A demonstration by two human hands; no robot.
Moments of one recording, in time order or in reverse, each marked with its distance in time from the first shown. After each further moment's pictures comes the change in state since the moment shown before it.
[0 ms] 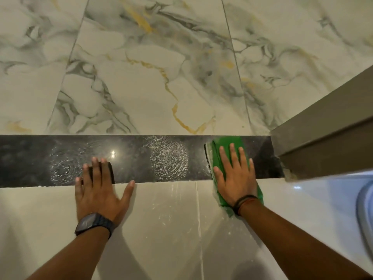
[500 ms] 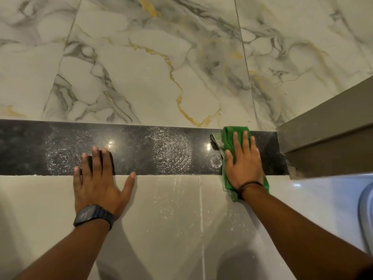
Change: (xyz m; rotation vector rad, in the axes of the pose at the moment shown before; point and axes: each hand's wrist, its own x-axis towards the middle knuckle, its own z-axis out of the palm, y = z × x) left_hand 0.001 -0.001 0.007 0.003 0.043 0.009; right_hand 0.024 0.004 -0.003 0.070 0.019 0.104
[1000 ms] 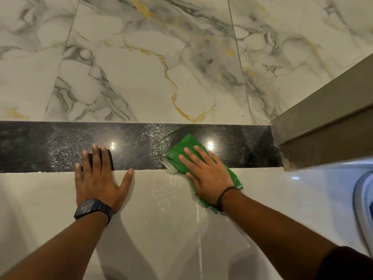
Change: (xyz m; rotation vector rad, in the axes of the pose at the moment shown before) left_hand -0.001 -0.002 -0.001 0.007 -0.005 0.007; right_hand -0.043 -0.049 0.006 -0.030 -0.117 -0.604
